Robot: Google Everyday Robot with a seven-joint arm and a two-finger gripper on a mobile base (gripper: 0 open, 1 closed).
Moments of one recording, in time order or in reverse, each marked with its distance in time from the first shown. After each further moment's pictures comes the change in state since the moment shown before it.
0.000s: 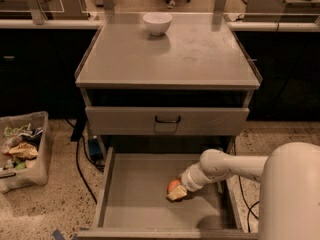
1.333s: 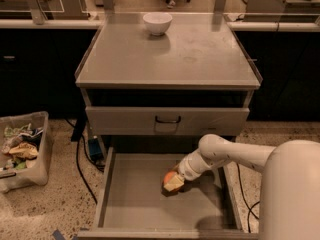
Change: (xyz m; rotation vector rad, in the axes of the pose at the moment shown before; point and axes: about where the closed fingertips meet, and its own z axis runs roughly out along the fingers) arm -0.046 0.006 -0.028 -0.088 -0.021 -0.043
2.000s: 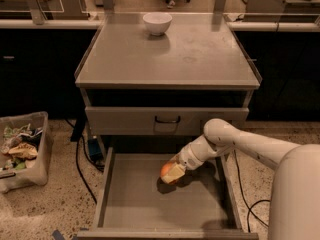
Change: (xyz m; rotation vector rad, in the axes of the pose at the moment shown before) arm -0.043 0.021 -0.048 -0.152 -0.076 -0.034
